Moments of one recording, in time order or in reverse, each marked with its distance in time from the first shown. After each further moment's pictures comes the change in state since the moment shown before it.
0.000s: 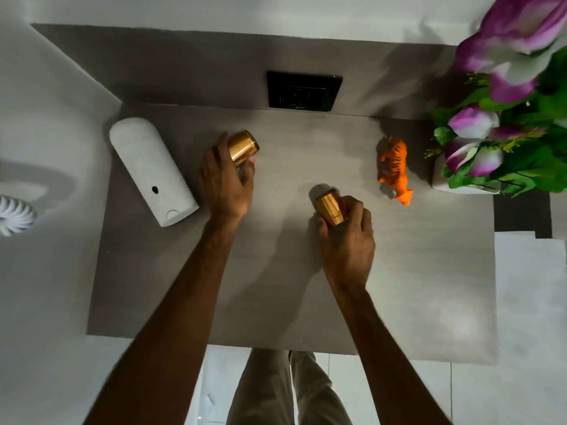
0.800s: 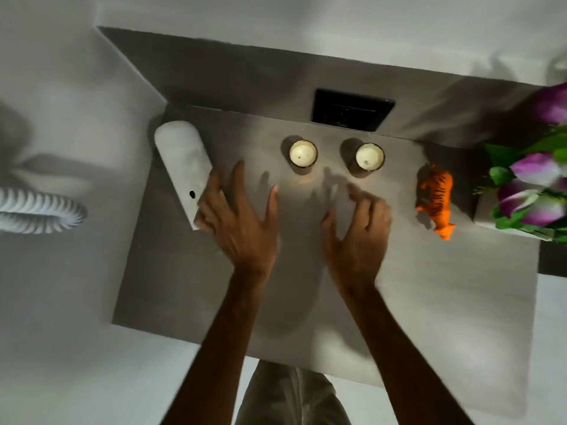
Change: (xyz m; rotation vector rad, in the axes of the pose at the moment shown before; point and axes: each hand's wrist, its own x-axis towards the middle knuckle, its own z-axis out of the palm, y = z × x) left_hand -0.054 -0.002 -0.025 0.185 0.483 -0.098; right_hand 0.026 -0.040 0.029 -0.161 0.275 -0.444
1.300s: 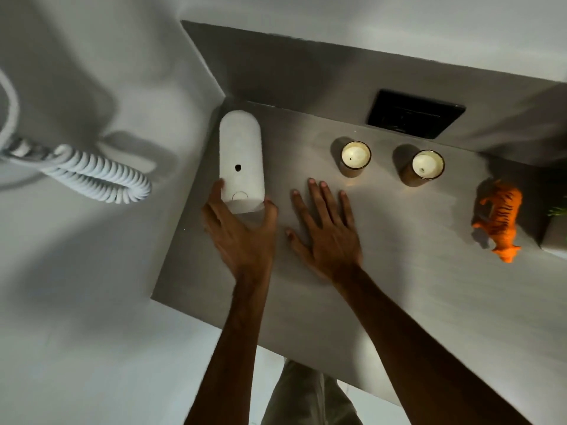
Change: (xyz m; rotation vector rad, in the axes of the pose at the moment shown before) left_hand 0.006 -0.058 -0.030 -0.206 0.036 -0.325; right_hand -0.018 -0.035 0.086 -0.161 -0.625 -0.569
